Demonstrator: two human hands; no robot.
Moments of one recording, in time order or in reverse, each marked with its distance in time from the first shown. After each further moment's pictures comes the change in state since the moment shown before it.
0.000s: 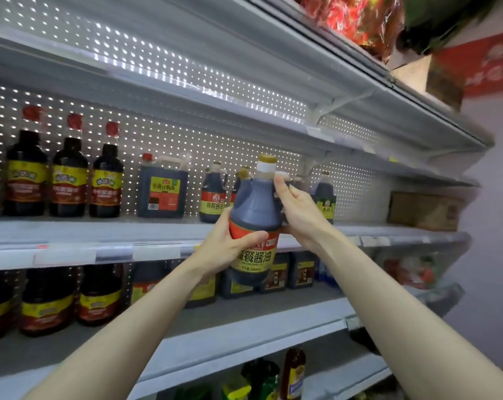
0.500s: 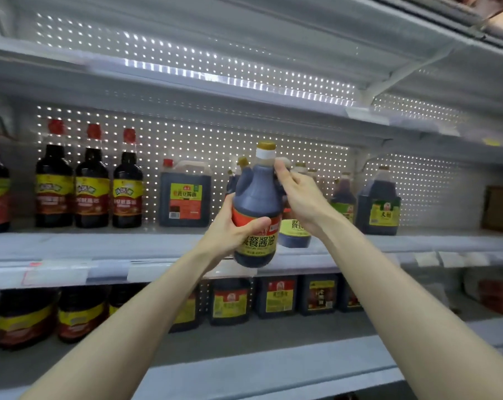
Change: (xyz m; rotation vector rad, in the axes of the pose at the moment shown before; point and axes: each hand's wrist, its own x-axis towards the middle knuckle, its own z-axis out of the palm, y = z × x) left_hand 0.112 -0.049 -0.009 0.163 0.227 -0.012; right_hand 0.139 0.065 -0.024 0.071 -0.141 -0.070
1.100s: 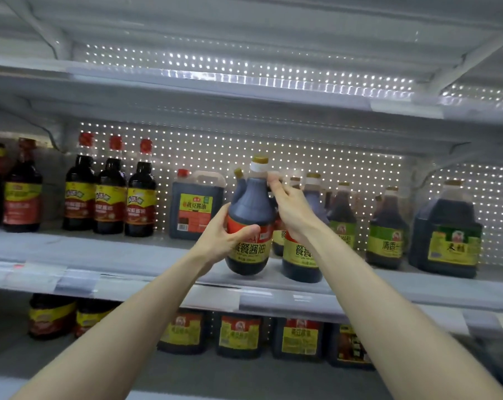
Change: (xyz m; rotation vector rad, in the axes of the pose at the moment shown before) left_hand 0.082 -0.044 0.033 0.126 0.244 -0.066; right_hand 0.114 0.078 -0.032 0.126 -0.180 -0.017
